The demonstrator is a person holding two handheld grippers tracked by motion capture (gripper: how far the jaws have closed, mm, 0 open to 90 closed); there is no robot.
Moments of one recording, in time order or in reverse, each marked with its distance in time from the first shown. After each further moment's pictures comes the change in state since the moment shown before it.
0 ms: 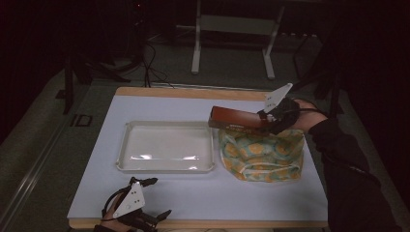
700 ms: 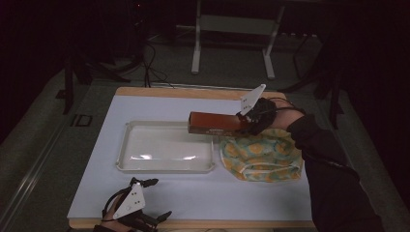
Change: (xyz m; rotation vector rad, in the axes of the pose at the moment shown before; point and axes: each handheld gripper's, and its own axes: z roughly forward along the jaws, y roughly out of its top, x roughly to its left) left arm -0.002 0.000 0.000 -0.002 -0.011 0.008; right arm 0.009 0.052 0.030 -0.009 0.048 -0.096
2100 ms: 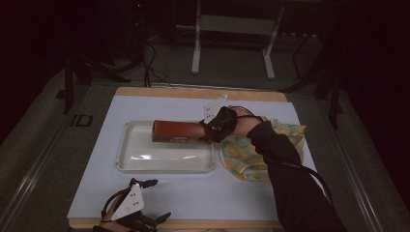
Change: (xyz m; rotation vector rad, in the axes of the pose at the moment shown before) left arm -0.001 -0.001 -0.003 -0.011 -0.007 0.003; right arm 0.008 0.056 0.086 -0.153 0.075 -0.057
